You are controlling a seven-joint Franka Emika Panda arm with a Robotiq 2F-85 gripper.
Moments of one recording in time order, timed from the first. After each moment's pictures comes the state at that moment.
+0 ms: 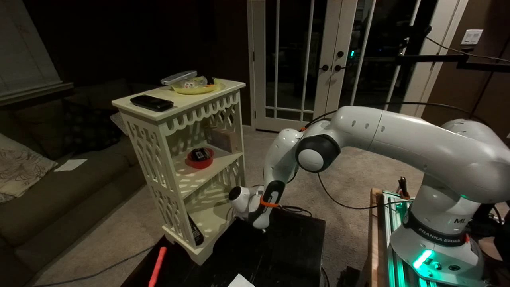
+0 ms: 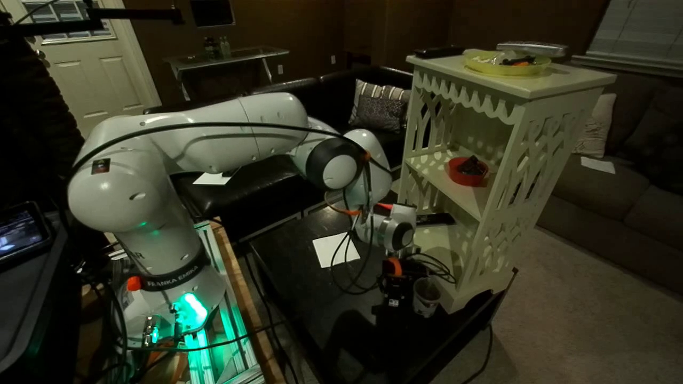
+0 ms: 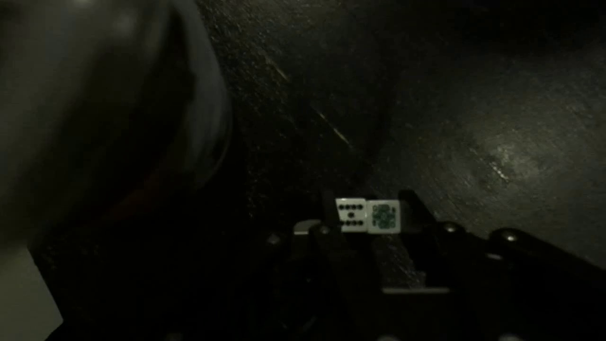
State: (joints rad) arm -0.07 1.46 -0.02 -1.30 -0.53 2.44 -0.53
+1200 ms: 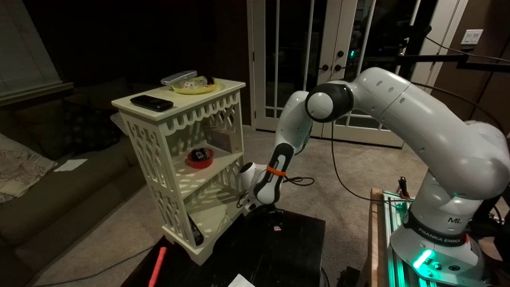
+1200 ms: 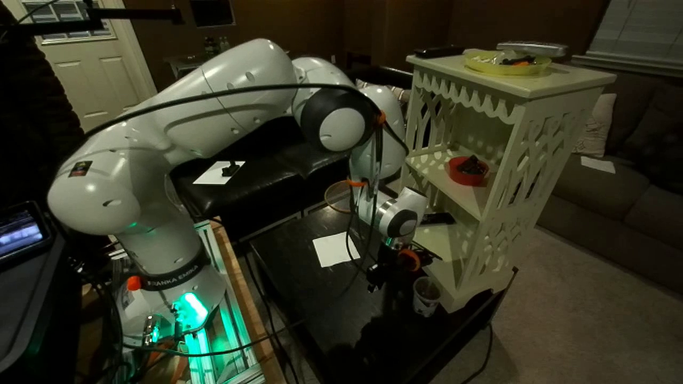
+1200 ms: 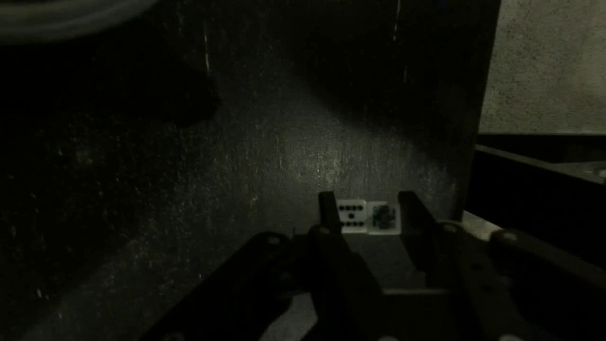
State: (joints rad) arm -0.29 1.09 0.14 -1.76 -0.43 2.42 -1.49
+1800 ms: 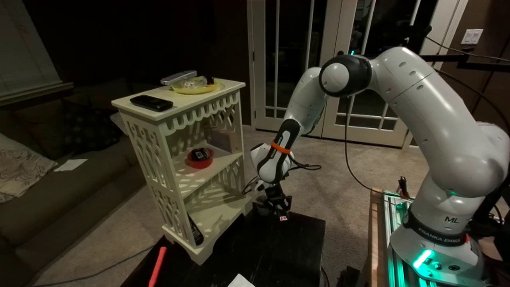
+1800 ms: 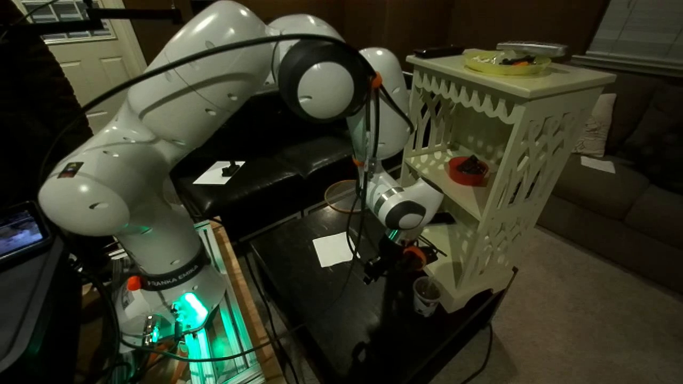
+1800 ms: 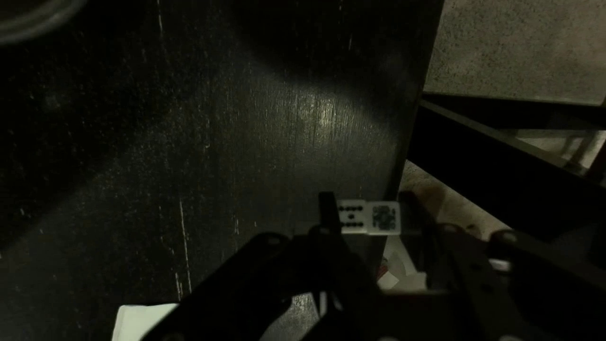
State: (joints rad) arm -0.39 0.89 0.17 -1.96 -0.22 2.40 -1.76
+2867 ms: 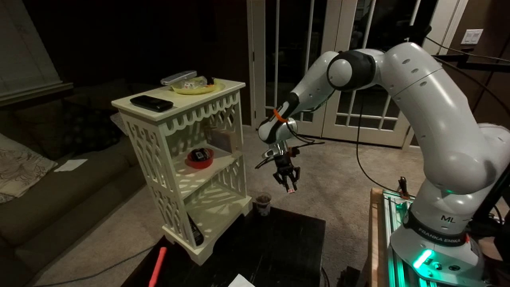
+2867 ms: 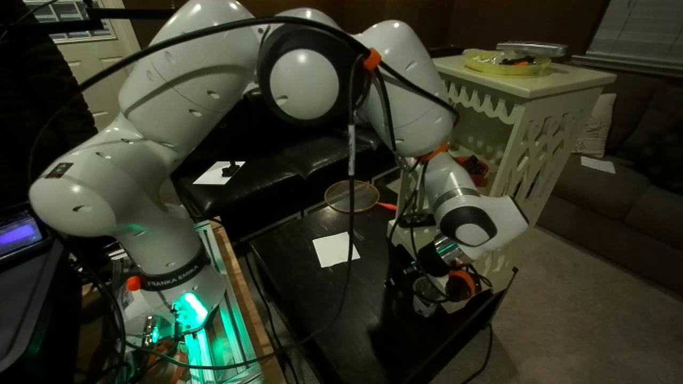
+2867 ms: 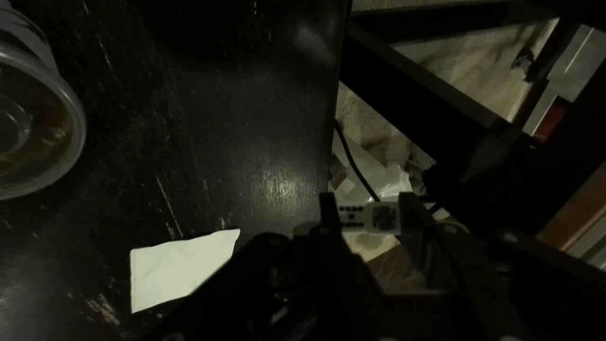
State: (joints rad) arm -0.53 0.85 0.07 -1.71 0.08 1.91 -2.06
